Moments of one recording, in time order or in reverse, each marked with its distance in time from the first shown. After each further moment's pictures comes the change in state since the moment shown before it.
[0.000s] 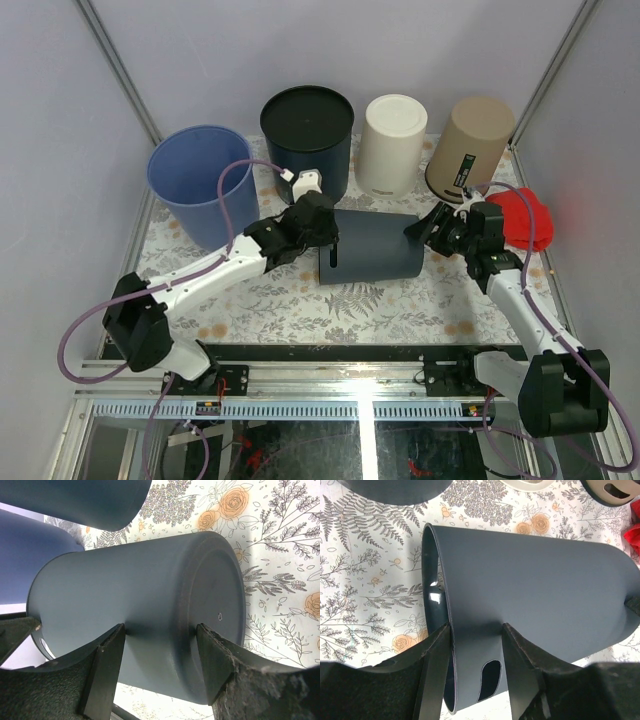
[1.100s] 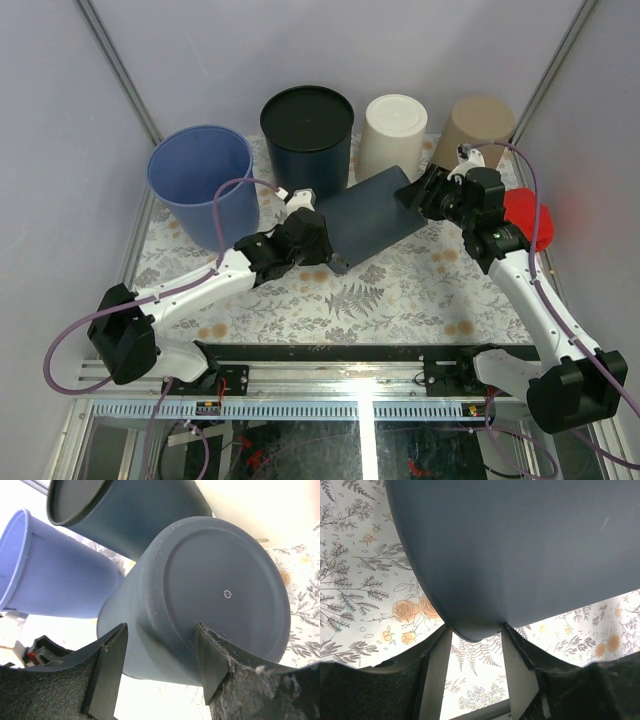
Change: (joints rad) left arm -0.016 -0.108 -0.159 0.002 0.087 -0.046; right arm 0.149 0.042 0.314 -0.077 0.140 -0.029
